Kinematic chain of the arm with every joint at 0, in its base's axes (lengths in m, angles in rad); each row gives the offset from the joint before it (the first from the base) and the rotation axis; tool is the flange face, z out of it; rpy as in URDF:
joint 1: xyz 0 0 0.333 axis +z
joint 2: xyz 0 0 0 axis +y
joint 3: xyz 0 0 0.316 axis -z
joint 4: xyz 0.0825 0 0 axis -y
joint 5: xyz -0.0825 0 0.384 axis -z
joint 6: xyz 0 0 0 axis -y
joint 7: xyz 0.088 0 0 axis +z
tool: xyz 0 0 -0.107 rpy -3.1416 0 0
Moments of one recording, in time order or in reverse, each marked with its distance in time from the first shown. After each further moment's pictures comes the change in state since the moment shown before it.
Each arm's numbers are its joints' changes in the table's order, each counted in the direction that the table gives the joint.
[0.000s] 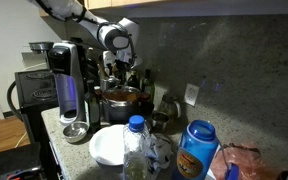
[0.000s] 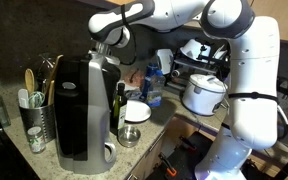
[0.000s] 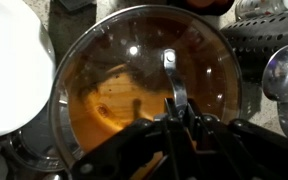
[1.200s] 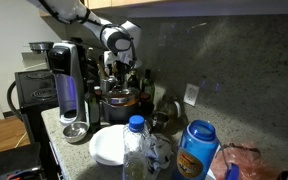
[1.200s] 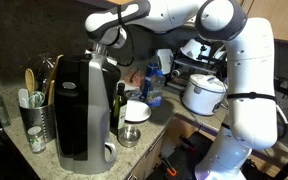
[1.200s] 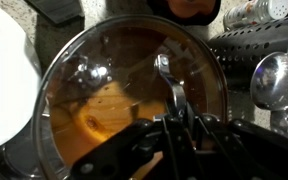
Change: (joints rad) arm 0.002 0.050 -0.006 0.061 -0.046 -0.057 0.000
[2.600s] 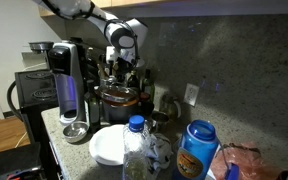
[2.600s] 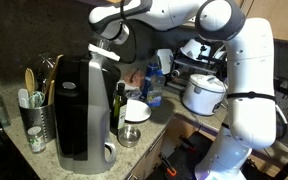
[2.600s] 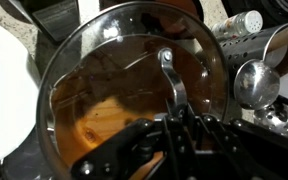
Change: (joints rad) arm -0.032 0.001 0.007 0.047 -0.094 -0.112 0.038
